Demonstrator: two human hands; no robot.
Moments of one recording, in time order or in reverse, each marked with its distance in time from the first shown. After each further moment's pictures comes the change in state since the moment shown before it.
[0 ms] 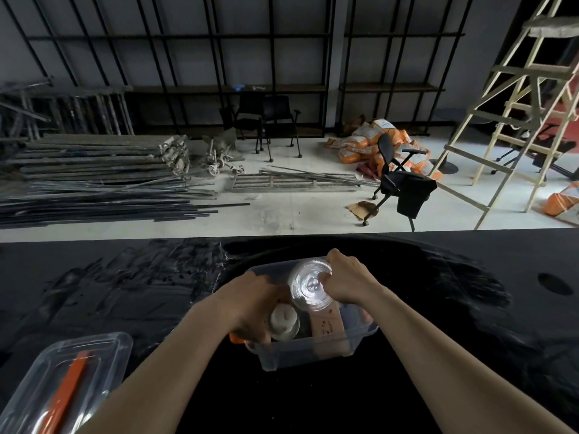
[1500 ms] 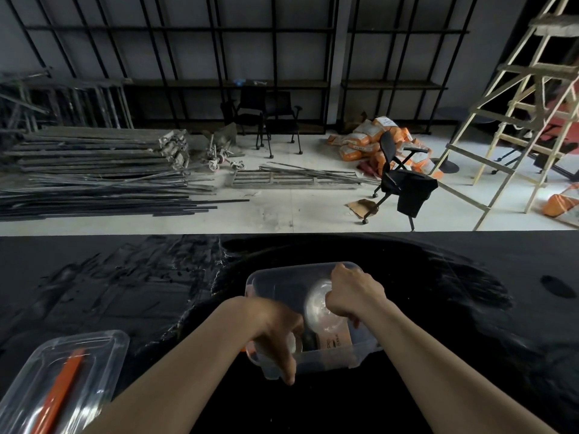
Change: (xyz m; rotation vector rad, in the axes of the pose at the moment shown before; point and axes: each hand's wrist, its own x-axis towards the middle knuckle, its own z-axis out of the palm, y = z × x) left_hand 0.009 0.037 -0.012 -0.113 -0.514 -0.048; right_hand -0.008 0.001 0.013 -0.201 -0.065 0.140
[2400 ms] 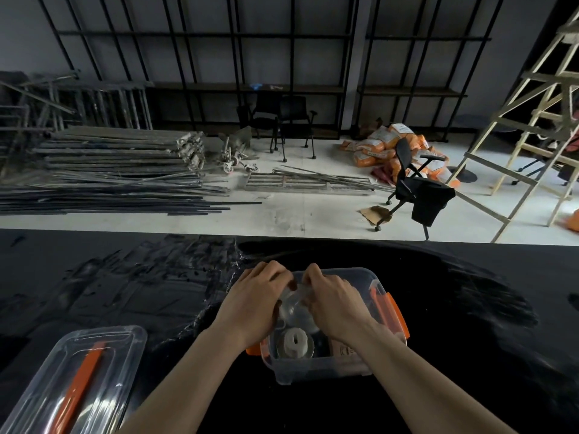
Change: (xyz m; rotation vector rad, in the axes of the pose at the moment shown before) left_hand 0.010 -0.051 0.040 -0.076 1.005 -0.011; right_hand -0.001 -0.034 0.029 0.035 0.174 -0.445
